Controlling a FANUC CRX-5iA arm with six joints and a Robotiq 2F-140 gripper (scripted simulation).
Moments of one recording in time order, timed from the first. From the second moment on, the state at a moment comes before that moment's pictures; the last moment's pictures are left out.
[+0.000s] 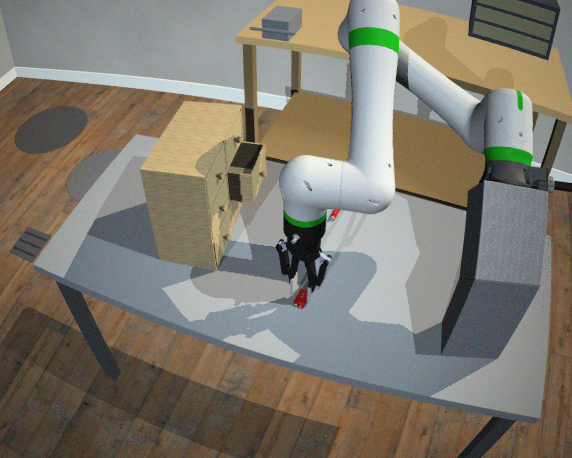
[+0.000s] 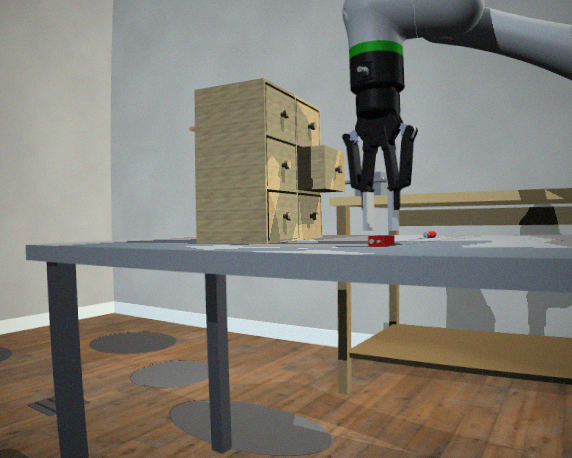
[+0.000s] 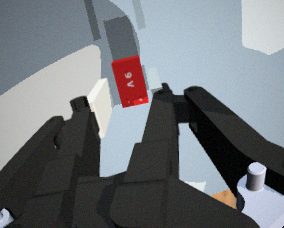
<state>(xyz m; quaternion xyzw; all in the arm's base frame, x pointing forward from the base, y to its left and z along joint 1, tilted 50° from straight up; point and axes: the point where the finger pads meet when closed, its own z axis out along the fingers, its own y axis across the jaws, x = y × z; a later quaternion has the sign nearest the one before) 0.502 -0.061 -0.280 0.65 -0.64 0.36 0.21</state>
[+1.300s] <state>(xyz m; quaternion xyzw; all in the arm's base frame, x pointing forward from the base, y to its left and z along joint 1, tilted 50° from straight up) 0.507 -0.079 -0.296 0.65 -0.64 0.36 0.21</state>
